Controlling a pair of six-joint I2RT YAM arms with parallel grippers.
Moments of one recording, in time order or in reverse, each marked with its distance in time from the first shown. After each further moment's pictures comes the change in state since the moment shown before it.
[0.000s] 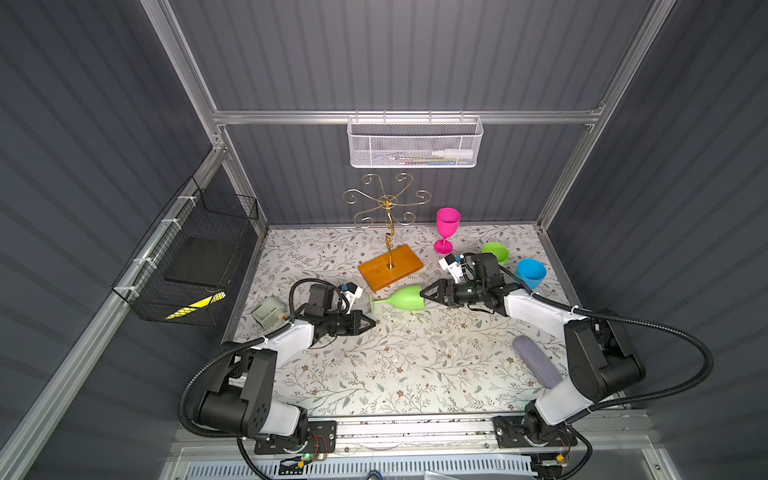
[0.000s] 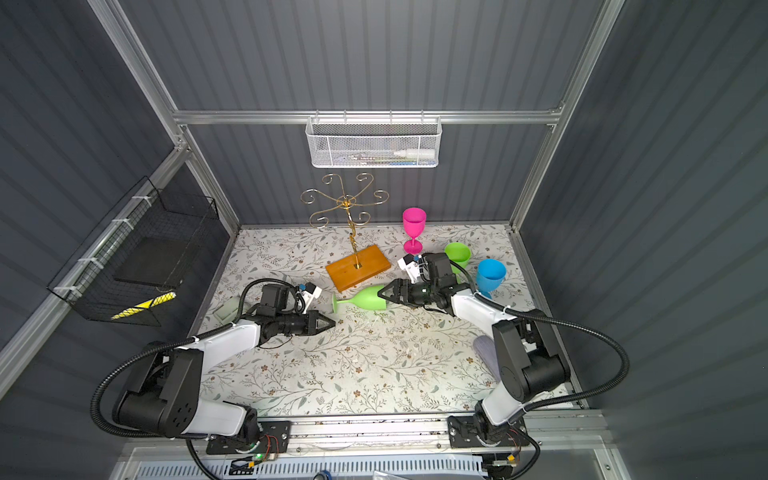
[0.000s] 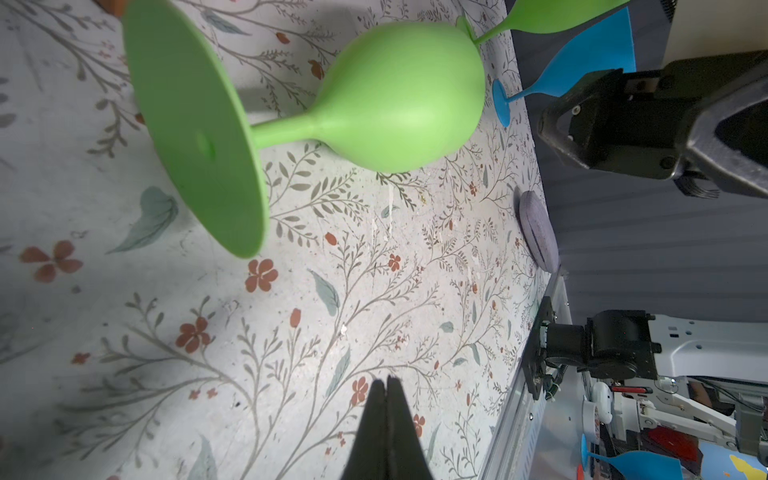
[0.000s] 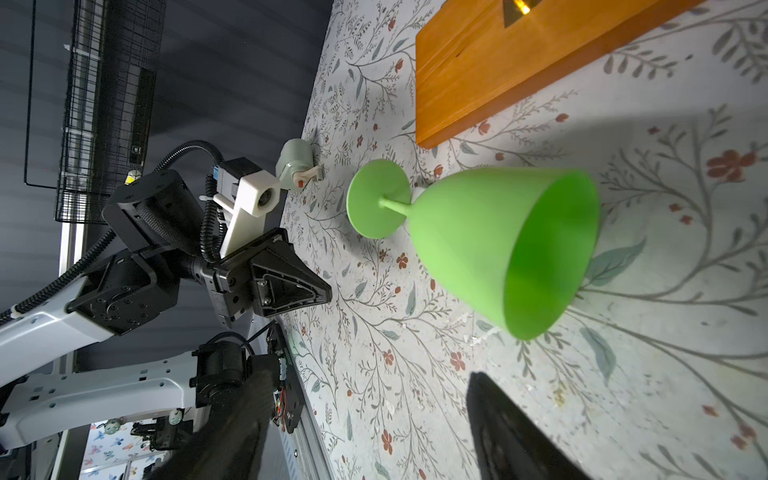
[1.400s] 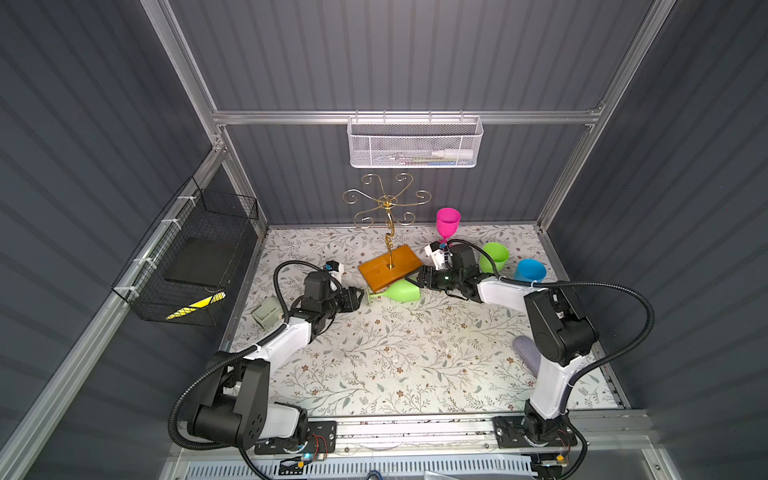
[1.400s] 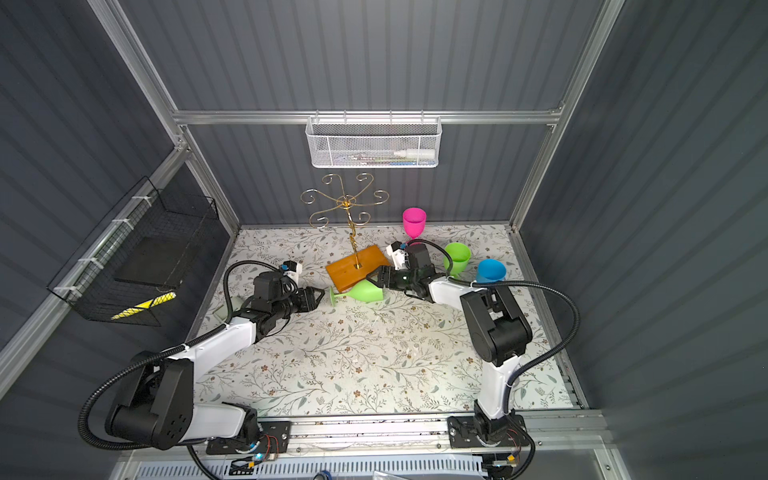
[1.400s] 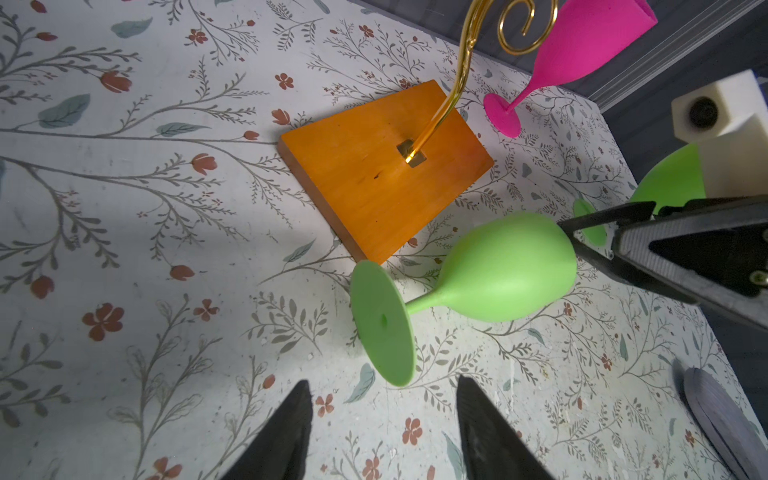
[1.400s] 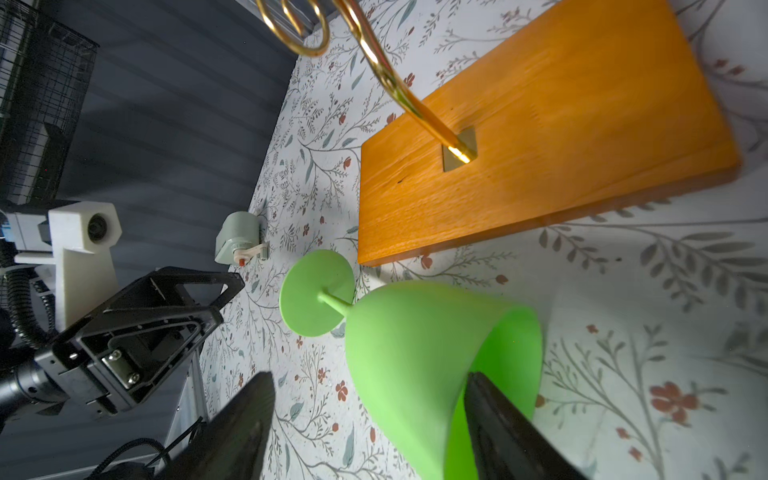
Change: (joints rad) left arm 0.000 -0.059 0.053 0.153 -0.527 -0.054; right arm 0.069 0.305 0.208 0.196 0.197 0.034
